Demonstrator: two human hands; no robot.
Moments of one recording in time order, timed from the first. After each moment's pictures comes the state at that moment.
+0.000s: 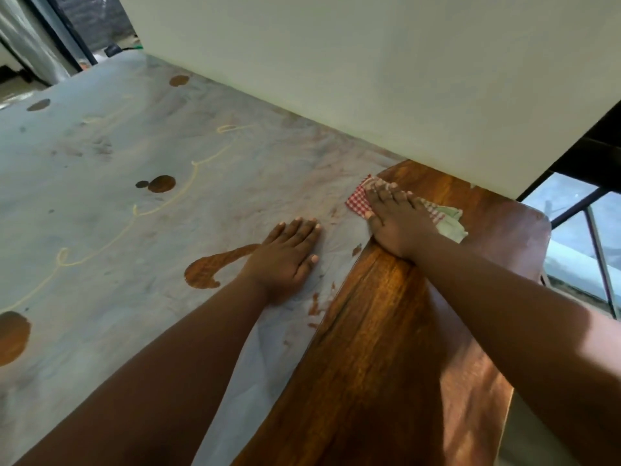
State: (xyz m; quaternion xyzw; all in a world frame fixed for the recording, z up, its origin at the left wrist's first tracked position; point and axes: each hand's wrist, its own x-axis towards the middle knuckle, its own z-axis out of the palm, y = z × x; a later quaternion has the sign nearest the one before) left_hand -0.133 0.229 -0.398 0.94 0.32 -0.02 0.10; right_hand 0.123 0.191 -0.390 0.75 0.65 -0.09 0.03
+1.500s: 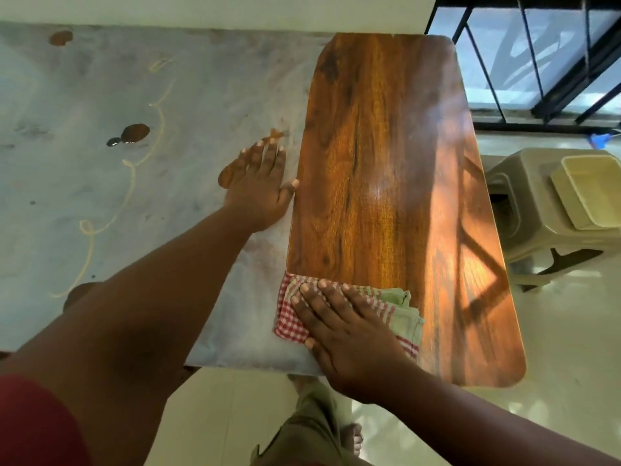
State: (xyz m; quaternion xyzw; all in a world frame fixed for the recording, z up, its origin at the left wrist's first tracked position) left_hand -0.272 0.206 -0.389 0.98 0.19 0.00 0.03; right_hand -0.317 -0.082 -0.383 0.79 0.60 -0.13 -0.03
